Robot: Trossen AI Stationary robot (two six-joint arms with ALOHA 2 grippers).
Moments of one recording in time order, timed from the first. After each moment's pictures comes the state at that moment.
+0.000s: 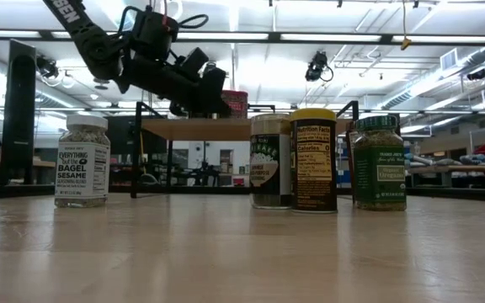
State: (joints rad) left arm 0.37 1.52 0.68 0.69 -0.28 0.02; right arm 0.64 1.81 1.83 -1.57 1.56 0.66
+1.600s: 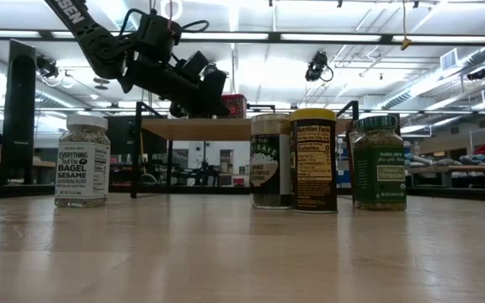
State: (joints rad) left arm 0.42 1.52 0.71 0.63 -0.24 0.00; right arm 0.63 1.81 1.83 -1.57 1.56 0.65
